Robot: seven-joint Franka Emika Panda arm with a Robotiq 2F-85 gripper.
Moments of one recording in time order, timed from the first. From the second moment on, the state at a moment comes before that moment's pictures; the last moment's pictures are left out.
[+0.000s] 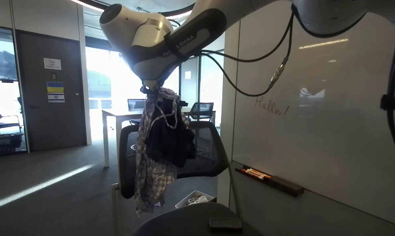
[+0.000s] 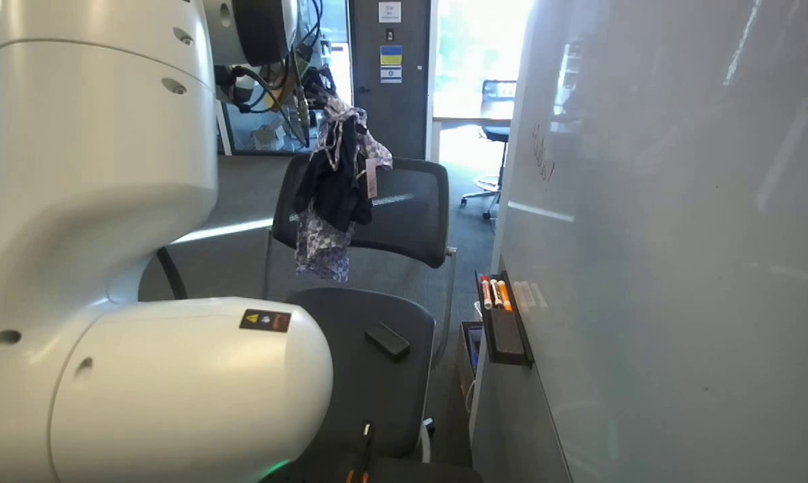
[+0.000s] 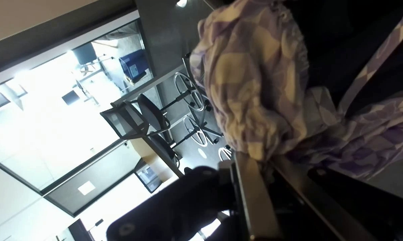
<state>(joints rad) 0.28 0.51 0.12 -1.30 -1.16 2.00 0.54</state>
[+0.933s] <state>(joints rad) 0.30 0.69 0.04 -1.11 -1.28 2.07 0.53</state>
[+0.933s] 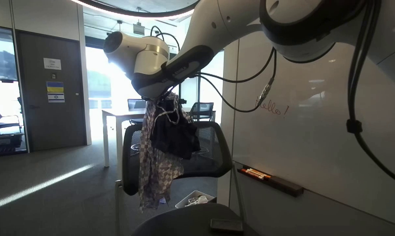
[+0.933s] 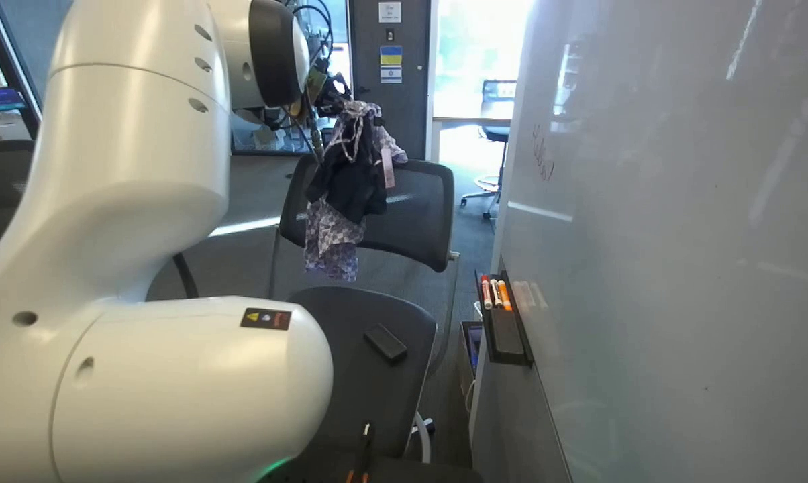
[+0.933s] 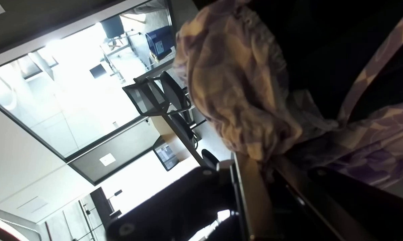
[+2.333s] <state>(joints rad) 0.30 0.77 0.00 -0.97 -1.55 2.19 0.53</state>
